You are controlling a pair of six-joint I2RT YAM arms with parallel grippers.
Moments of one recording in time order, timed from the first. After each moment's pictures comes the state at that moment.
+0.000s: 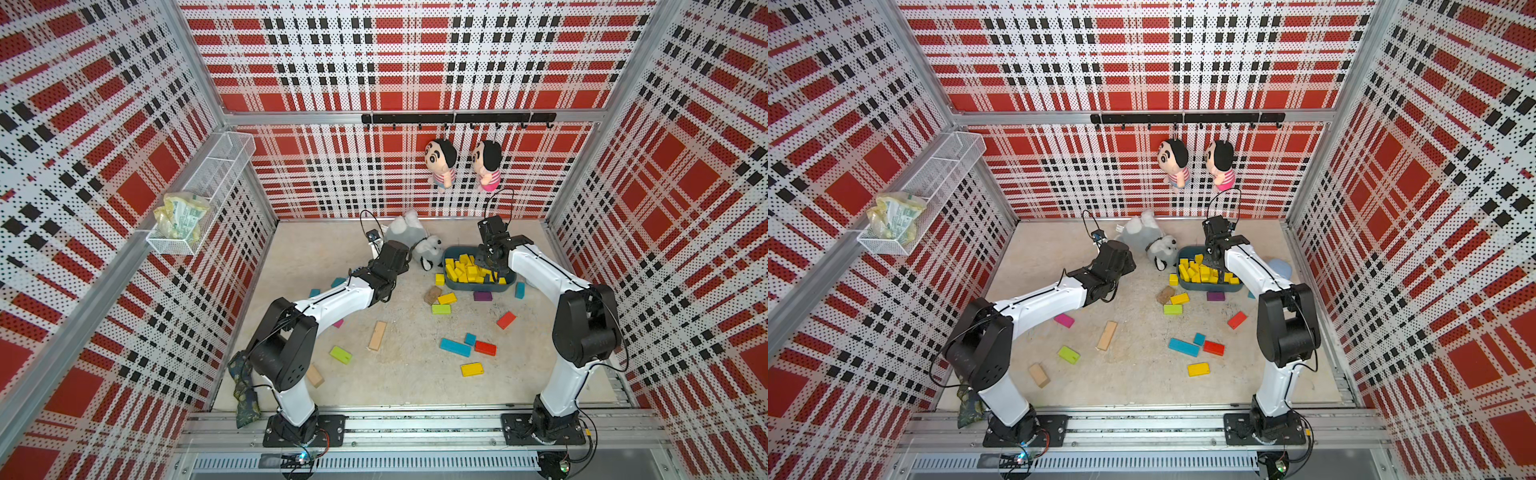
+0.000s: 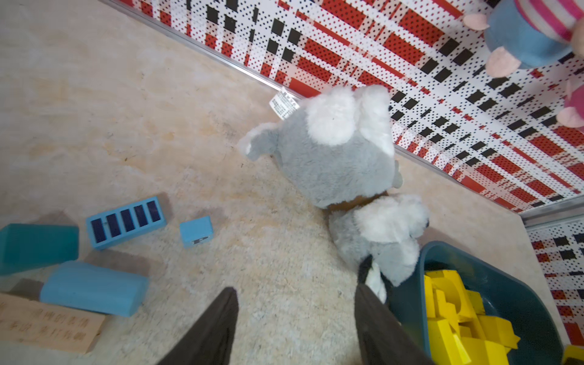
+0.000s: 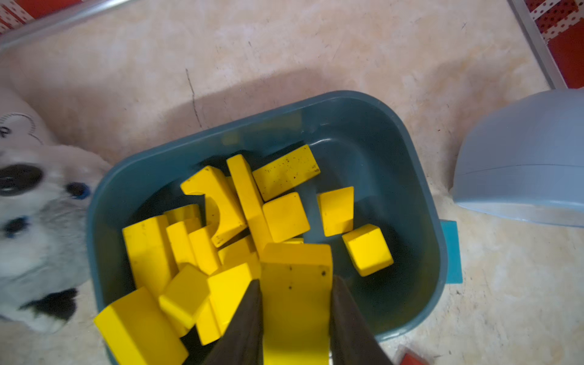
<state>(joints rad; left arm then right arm) -0.63 1.75 1.22 -0.07 -0.47 -0.77 0.24 1.85 1.47 -0.68 0.29 0.53</state>
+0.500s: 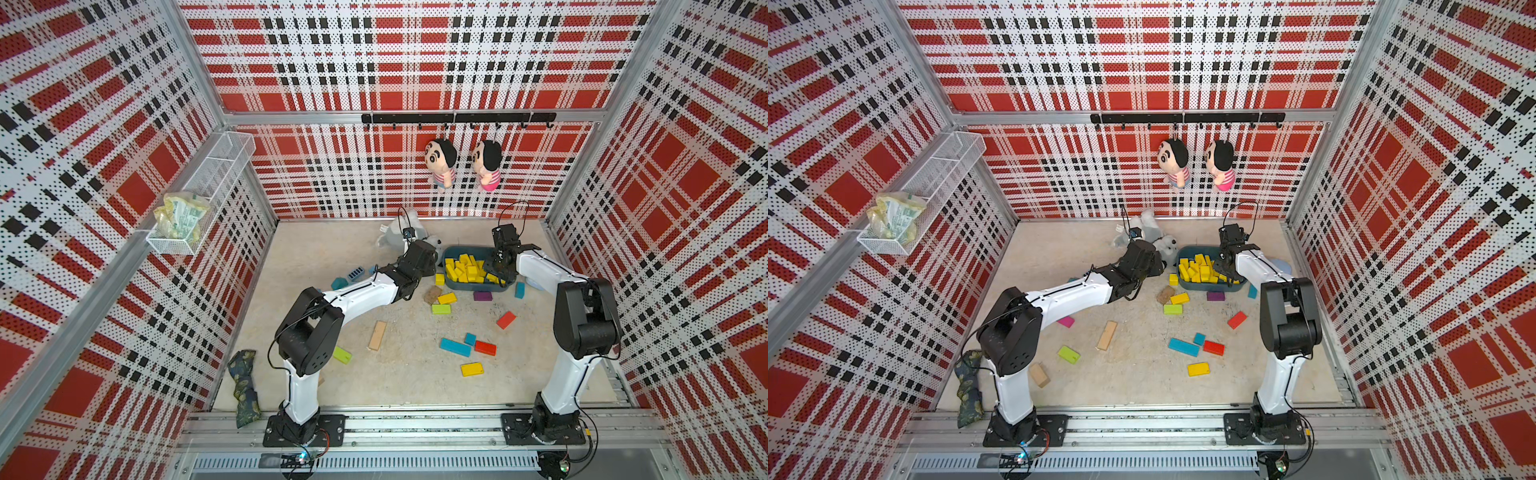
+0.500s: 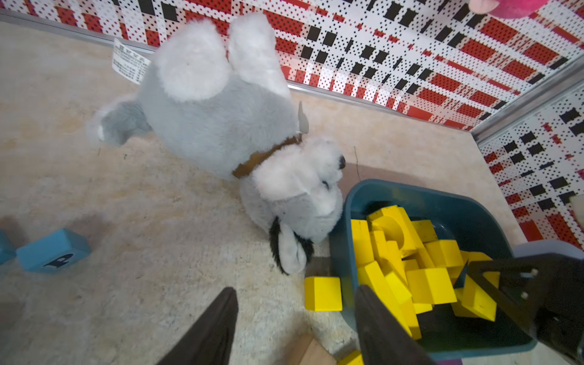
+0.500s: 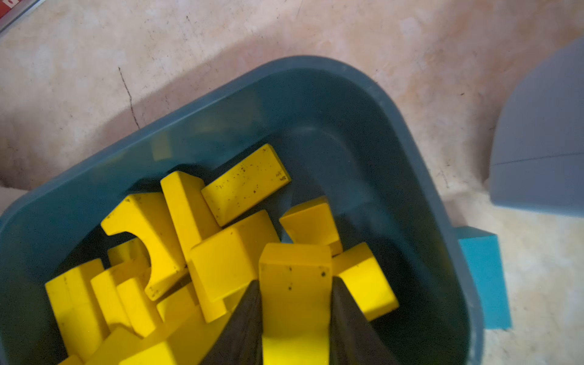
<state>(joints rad) -0.72 1.91 1.40 -0.09 -0.37 -0.63 0.14 1.89 1.37 -0.52 0.15 0.61</state>
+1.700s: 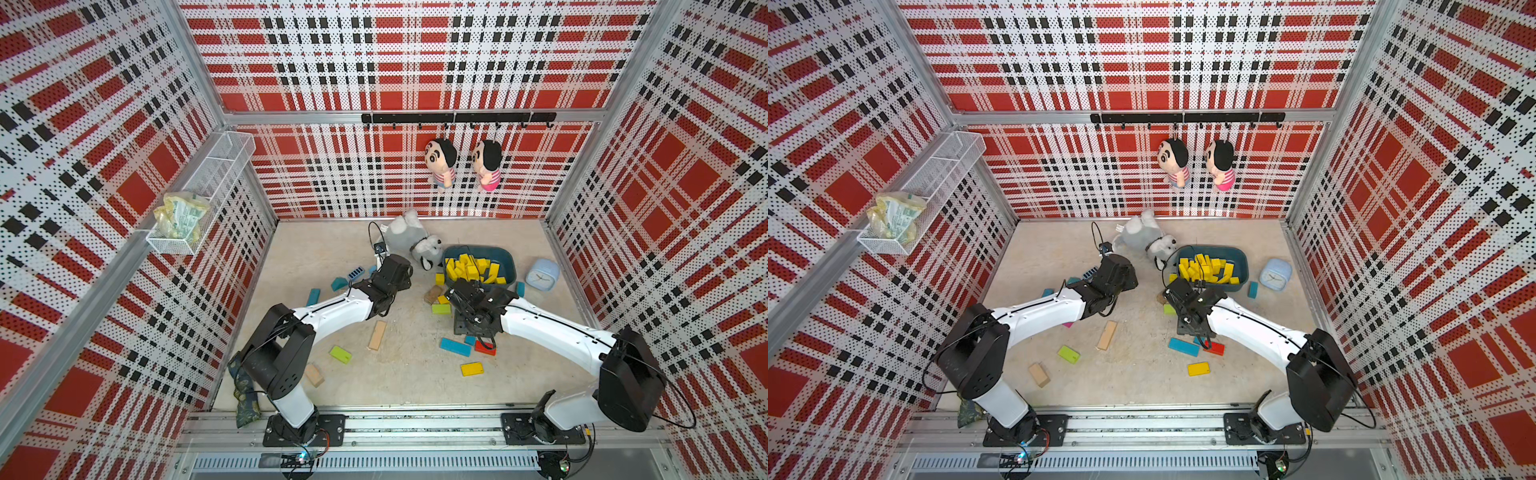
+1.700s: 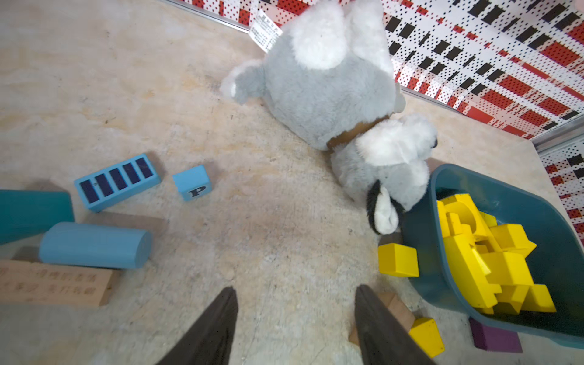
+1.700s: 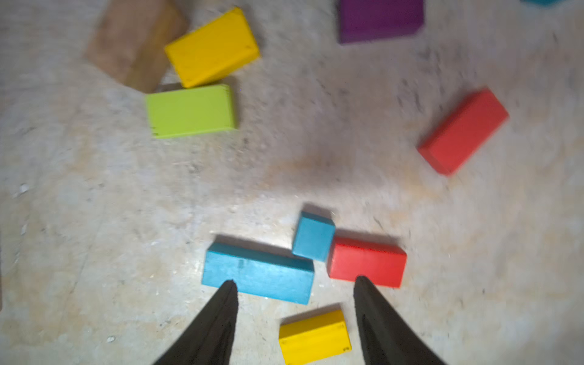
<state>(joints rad) -0.66 1.65 1.04 -0.07 -0.41 -0.71 0.74 1.43 1.00 -0.93 0.27 0.95</state>
